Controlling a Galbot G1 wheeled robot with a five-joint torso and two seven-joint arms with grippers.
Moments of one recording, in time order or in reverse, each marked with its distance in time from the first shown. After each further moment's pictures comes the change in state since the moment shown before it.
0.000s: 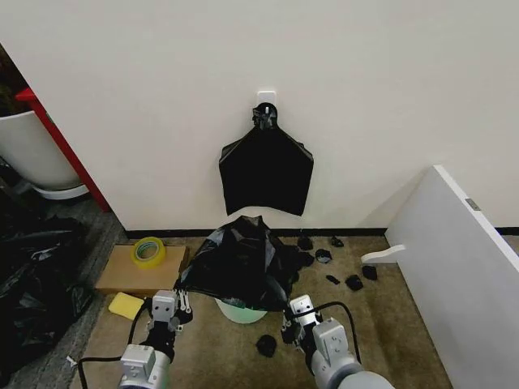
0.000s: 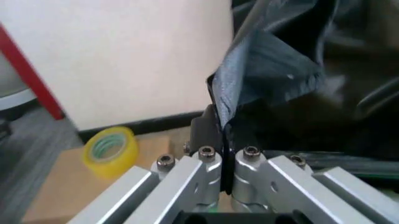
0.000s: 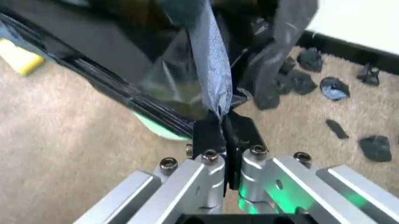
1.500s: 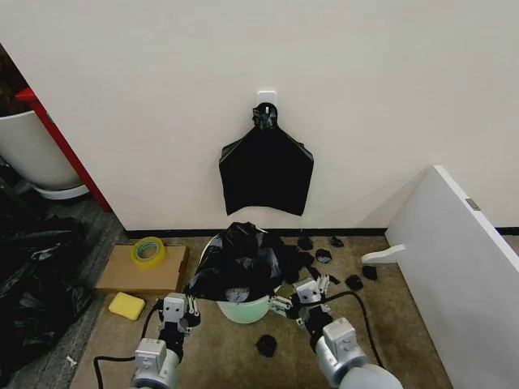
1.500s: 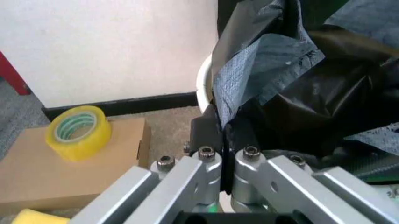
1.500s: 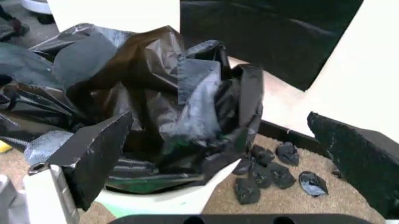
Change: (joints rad) left arm -0.095 -0.020 0.062 0.021 -0.113 0.049 0.052; right arm 0.008 0.029 0.045 -0.071 -0.350 0.240 -0.229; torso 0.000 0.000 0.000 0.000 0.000
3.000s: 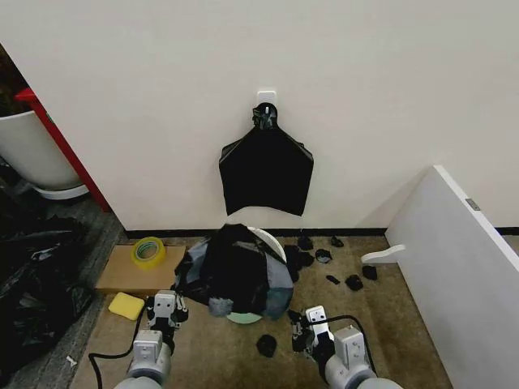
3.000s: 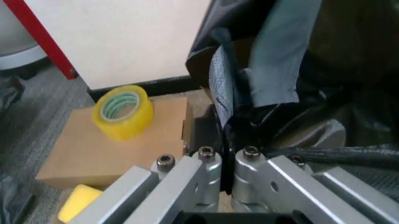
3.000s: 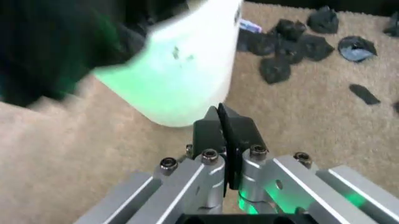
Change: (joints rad) left arm -0.065 -0.020 -0.007 0.091 -0.005 0.094 -0.080; right arm -0.104 -0.097 0.054 -0.035 0.412 -0.016 0.081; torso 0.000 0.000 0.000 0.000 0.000
